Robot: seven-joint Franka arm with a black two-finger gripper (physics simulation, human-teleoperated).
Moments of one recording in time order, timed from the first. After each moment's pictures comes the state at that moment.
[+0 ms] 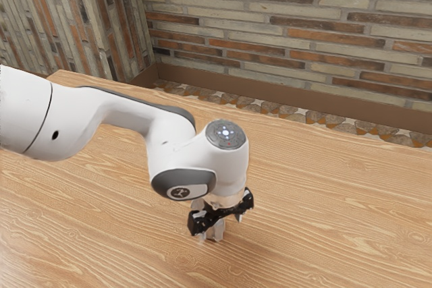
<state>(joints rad) -0.09 0.20 -0.45 -2.18 0.47 2.31 -1.86</state>
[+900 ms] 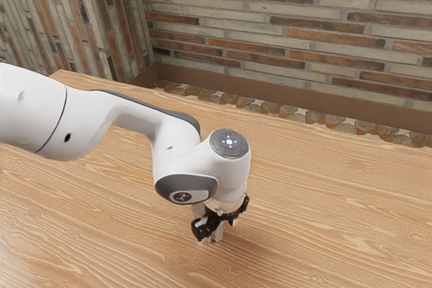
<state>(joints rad) -0.08 0.27 -0.44 -2.16 0.55 2.31 -2.06</state>
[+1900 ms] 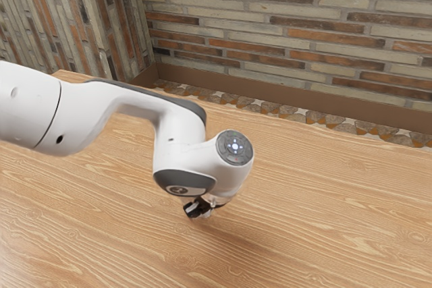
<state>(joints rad) -0.07 0.25 -0.45 -2.13 0.77 2.17 -2.12</state>
